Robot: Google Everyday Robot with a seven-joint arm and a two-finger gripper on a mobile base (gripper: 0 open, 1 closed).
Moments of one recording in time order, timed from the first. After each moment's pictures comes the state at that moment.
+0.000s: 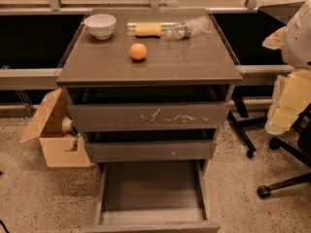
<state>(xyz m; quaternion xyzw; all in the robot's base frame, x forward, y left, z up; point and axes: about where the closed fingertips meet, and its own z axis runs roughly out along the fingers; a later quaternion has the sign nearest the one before) 0.438 -0.216 0.977 -0.60 0.78 -0.04 0.16</state>
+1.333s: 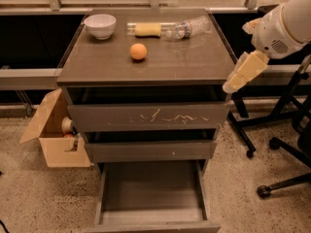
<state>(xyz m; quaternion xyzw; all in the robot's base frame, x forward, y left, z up) 0.578 -0.208 0.947 -0.54 0.77 0.03 0.33</state>
